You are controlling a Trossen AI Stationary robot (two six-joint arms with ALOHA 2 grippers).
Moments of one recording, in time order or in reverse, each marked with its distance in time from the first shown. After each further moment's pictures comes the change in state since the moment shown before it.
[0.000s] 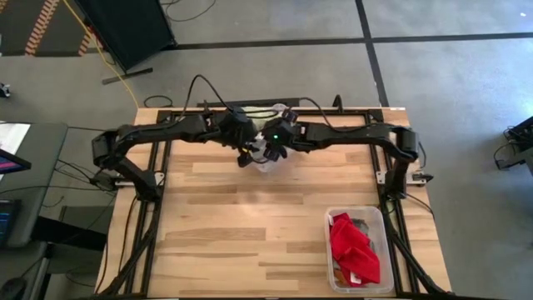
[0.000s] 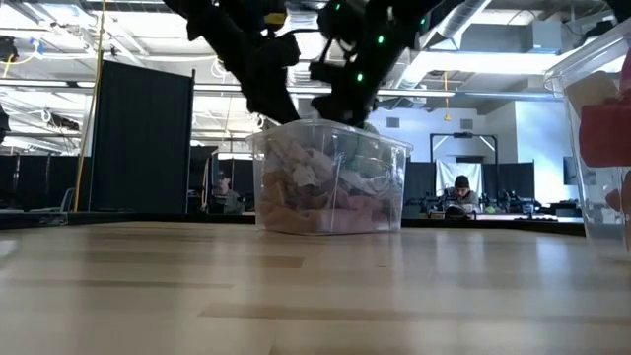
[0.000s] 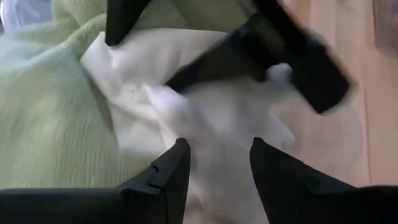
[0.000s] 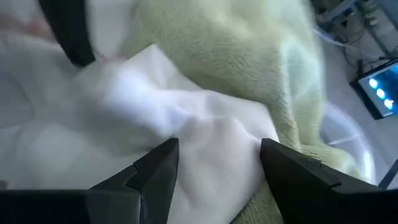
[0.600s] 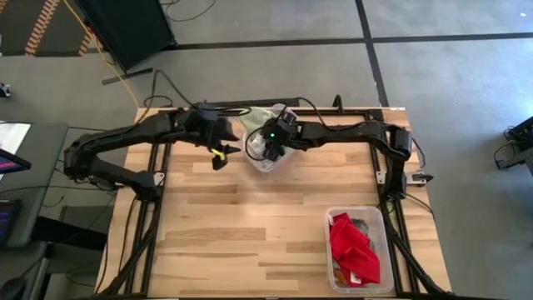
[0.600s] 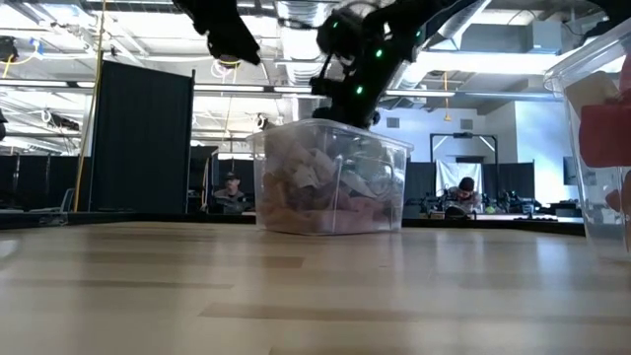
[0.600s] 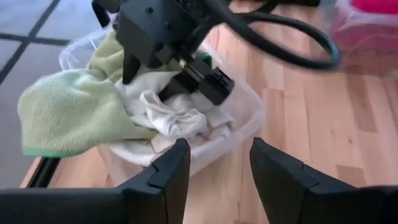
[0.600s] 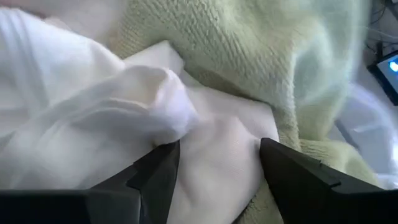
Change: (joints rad) left arm -0.048 -0.304 0.002 -0.200 0.000 0.018; right arm -0.039 0.046 -0.002 -0.017 -0.067 0.036
